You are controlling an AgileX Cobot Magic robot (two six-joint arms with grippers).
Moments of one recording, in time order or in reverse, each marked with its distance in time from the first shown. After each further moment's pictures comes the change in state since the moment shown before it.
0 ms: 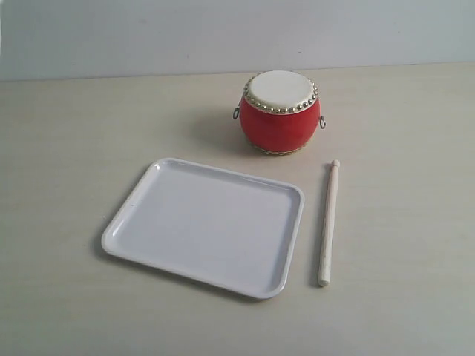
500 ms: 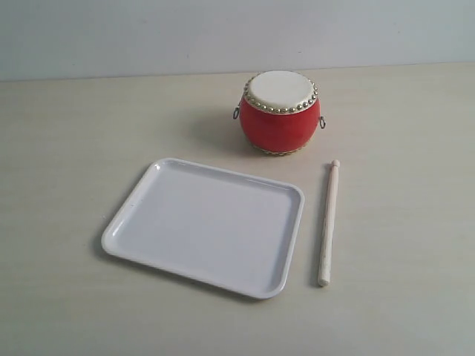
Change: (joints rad) left arm -0.084 -0.066 0.004 -0.016 -0.007 -0.017; right arm 0.000 0.000 0.000 0.305 -0.023 0.259
